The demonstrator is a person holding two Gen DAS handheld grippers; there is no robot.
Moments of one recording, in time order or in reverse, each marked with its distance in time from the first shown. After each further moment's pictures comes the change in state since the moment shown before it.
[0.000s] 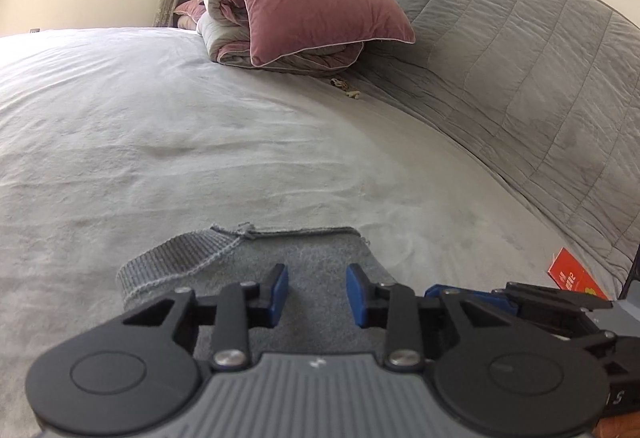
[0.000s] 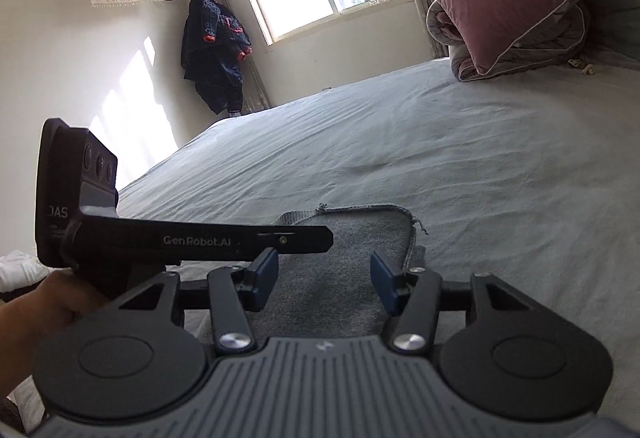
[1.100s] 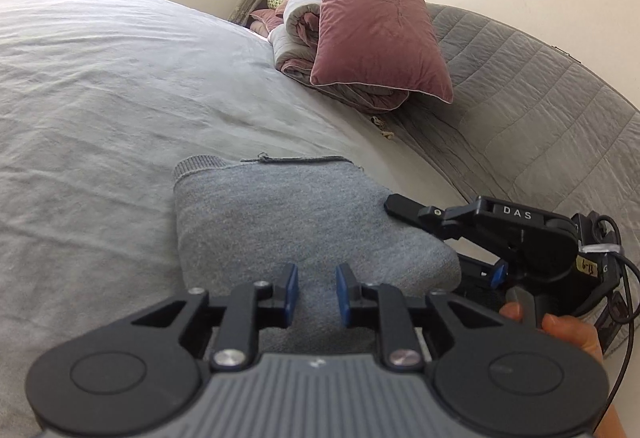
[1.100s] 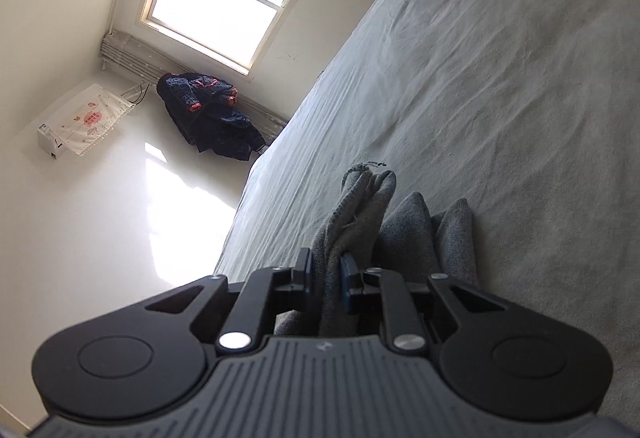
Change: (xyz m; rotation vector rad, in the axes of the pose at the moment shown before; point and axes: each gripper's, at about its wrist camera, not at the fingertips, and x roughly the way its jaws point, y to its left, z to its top) left arm -0.091 -0.028 -0.072 -0.266 -0.124 0.045; right arm -0.001 -0.050 0.022 0.645 0.047 0.236
